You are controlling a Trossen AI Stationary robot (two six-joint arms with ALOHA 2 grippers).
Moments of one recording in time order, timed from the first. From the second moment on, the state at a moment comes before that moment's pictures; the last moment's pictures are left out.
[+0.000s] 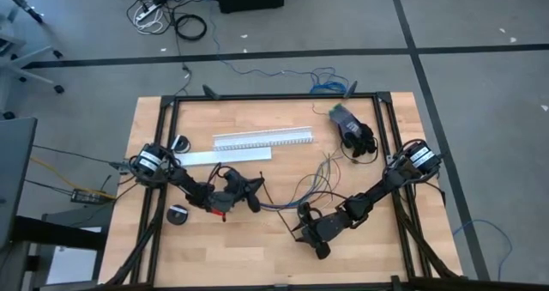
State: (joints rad) left arm -0.40 1.97 0.52 1.19 -0.92 -0.69; right arm 0.58 1.91 0.79 0.50 0.29 -0.04
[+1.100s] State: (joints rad) left arm -0.40 1.97 0.51 1.18 -0.91 -0.69; right arm 0.55 1.91 0.79 0.54 0.42 -0.06
